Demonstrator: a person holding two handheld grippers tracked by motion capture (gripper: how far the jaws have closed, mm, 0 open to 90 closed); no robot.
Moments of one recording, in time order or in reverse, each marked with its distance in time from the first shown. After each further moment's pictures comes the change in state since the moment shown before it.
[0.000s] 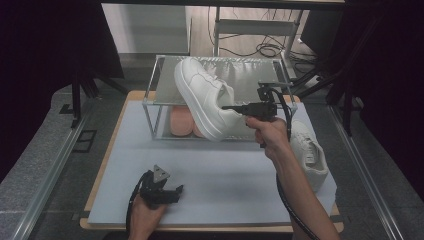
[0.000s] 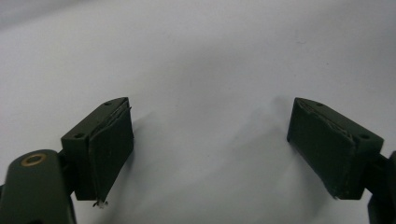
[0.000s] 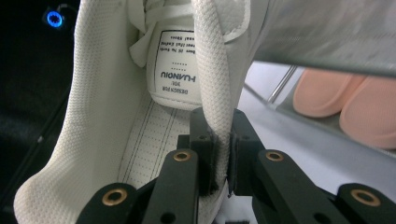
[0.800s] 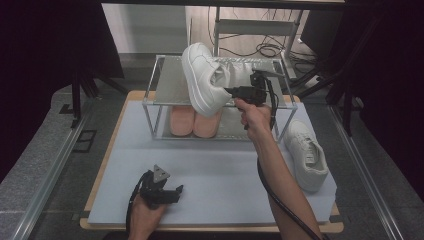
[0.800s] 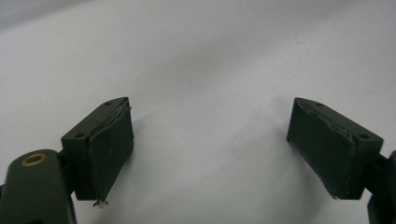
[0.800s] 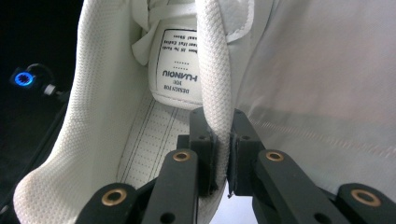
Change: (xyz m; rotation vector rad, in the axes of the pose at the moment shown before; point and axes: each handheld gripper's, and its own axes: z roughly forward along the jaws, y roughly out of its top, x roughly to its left) left arm 0.000 0.000 0.000 0.000 0.001 0.002; right arm -0.023 0.039 0.031 -0.155 -0.101 0.087
